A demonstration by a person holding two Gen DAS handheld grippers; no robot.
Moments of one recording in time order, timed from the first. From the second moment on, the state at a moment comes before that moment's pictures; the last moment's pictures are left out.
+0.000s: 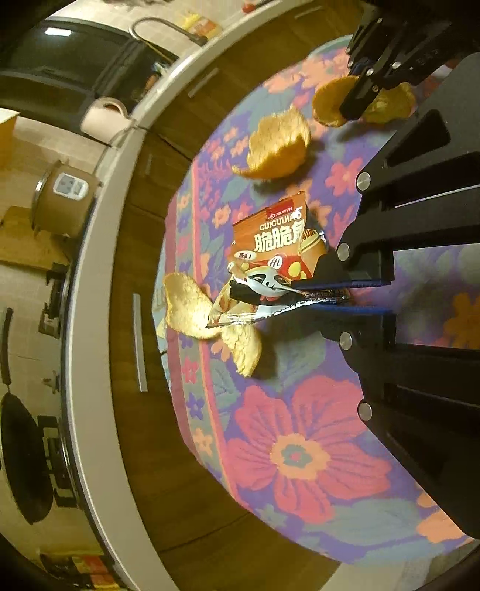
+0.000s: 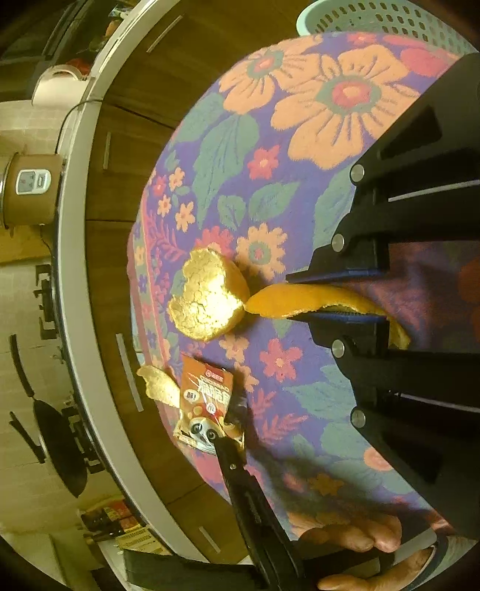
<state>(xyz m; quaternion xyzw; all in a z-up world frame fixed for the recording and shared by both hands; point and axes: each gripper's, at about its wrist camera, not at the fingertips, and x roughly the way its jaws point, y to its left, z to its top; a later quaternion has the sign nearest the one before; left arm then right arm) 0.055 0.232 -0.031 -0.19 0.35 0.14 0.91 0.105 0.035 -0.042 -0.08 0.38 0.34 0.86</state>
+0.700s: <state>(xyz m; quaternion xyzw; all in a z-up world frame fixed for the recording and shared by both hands) 0.070 0.073 0.028 -0.15 0.31 -0.03 0.94 0.088 -0.128 0.014 -0.01 0.29 0.26 0.92</state>
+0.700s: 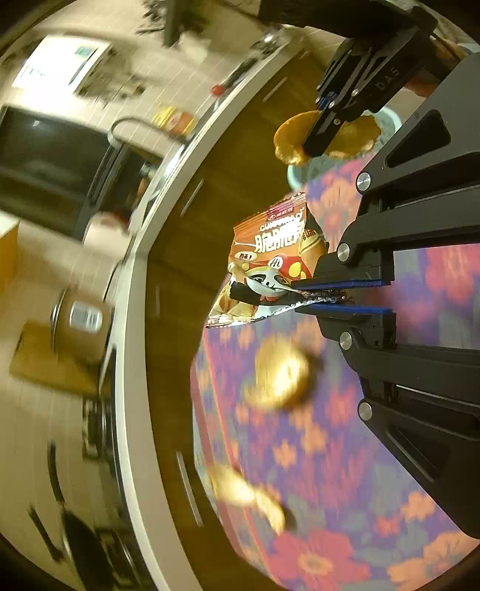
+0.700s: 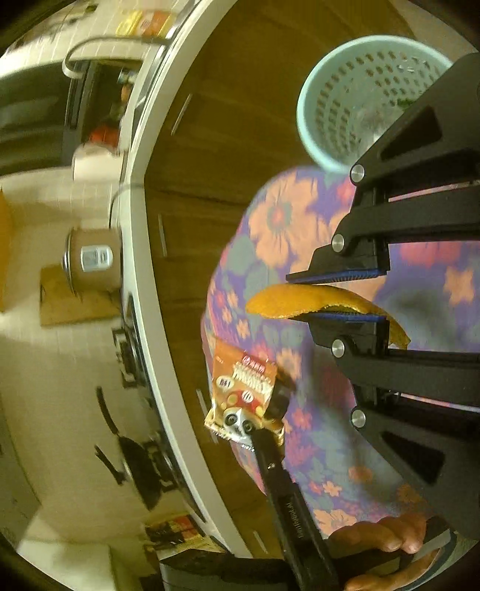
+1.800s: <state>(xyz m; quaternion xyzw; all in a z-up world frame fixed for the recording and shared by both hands) 0.176 -0.134 -0.047 -0.08 0.44 -0.19 0.88 0.143 -0.336 -0.068 0.17 0.39 0.10 0.90</state>
